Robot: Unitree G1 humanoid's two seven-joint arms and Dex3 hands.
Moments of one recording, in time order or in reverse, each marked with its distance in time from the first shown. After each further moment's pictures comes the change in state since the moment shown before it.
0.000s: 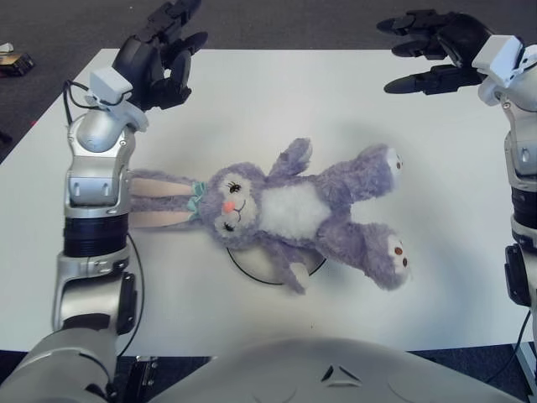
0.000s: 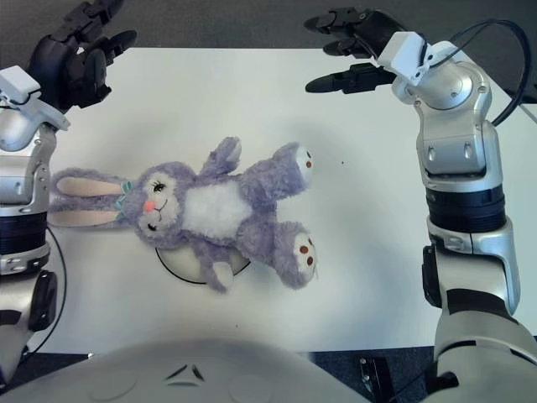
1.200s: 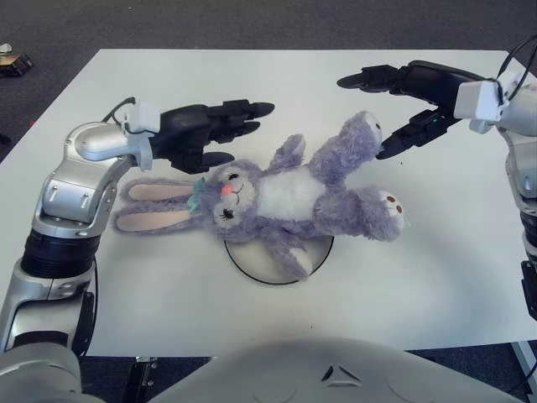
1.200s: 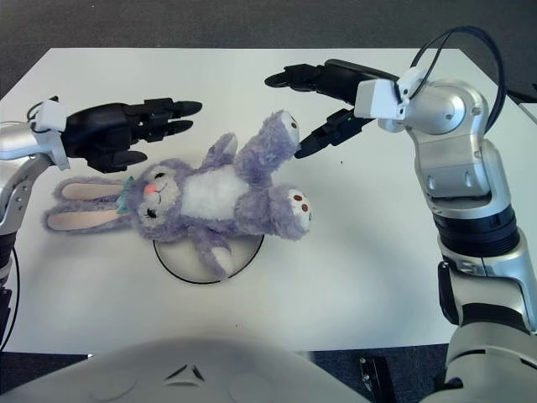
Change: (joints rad) left arm 0.042 0.296 -0.164 -0.221 -0.096 0.190 -0.542; right arm 0.004 -0.208 0.169 -0.340 -0.052 0.149 0.445
